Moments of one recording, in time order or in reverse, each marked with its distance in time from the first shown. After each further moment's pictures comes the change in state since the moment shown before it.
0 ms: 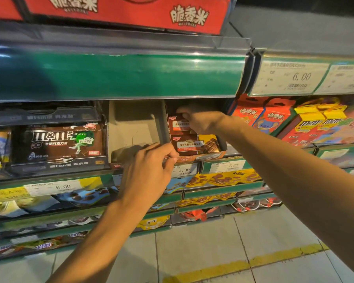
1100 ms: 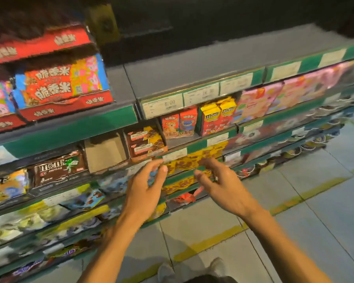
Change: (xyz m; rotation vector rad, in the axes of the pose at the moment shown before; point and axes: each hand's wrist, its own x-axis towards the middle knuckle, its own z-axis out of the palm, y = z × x) left_hand -0.075 0.147 -0.051 -0.471 -0.260 -0.229; right_hand -0.337 0.007 0.007 0.760 0.399 0.290
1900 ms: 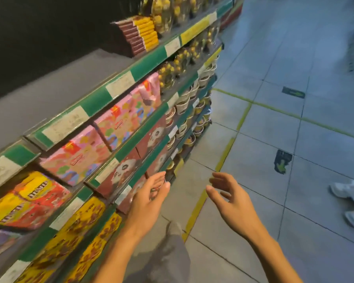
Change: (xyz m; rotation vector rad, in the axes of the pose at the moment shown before) left_hand 0.052 0.183 0.362 -0.105 -0.739 0.166; right_hand -0.132 0.214 -0.265 0.307 0.711 0.498
